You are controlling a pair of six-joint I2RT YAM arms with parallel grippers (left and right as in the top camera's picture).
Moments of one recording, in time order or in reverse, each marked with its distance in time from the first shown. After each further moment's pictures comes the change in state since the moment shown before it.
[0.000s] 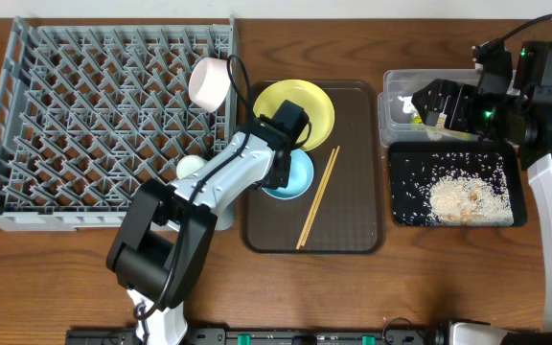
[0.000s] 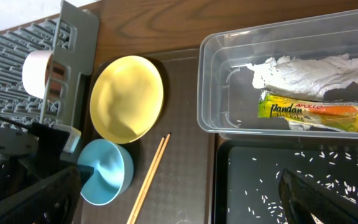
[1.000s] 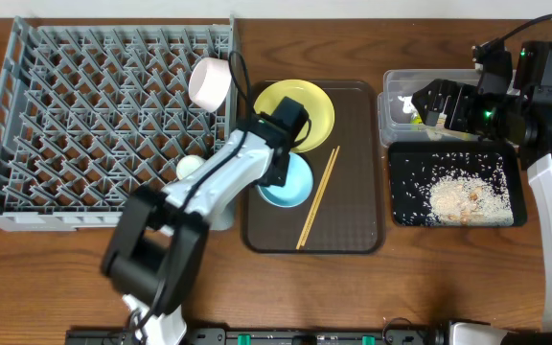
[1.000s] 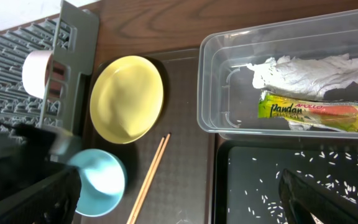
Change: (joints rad) left arm 0.001 -0.060 0.029 -0.069 -0.052 0.050; right arm 0.000 0.000 0.000 0.000 0.000 0.000
